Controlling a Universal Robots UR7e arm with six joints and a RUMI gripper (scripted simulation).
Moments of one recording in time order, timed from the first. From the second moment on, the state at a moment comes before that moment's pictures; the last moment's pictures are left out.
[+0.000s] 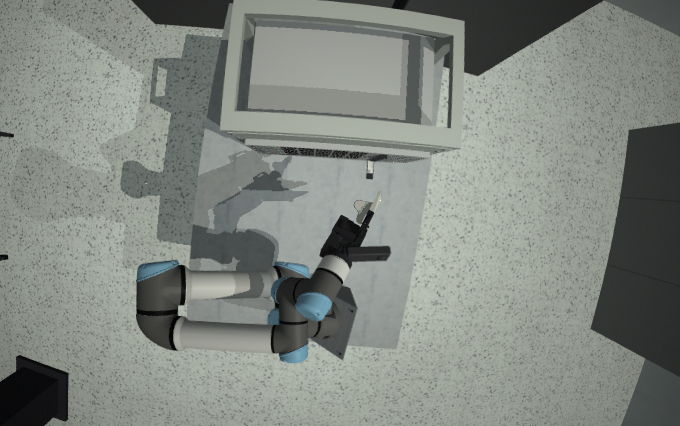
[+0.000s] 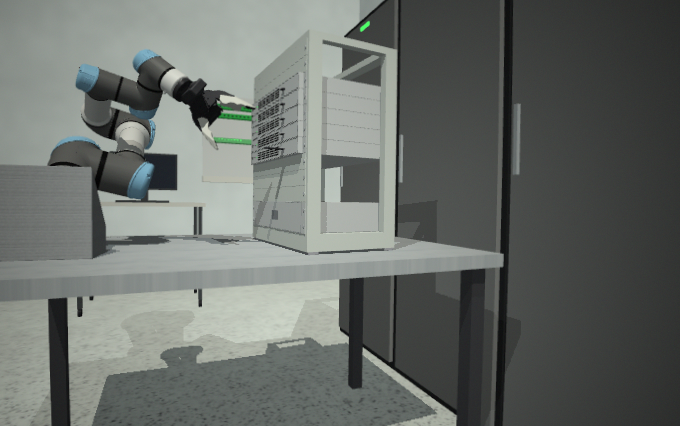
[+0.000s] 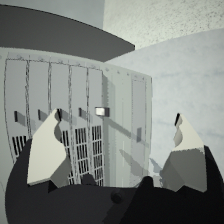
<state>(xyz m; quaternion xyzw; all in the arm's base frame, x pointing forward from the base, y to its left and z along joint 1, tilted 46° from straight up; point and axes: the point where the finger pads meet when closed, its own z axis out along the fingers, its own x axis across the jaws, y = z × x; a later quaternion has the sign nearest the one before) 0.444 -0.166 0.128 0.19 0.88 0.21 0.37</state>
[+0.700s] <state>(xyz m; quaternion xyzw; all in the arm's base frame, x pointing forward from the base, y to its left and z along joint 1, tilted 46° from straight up) 0.442 -0.162 0.120 0.19 0.88 0.22 0.37</state>
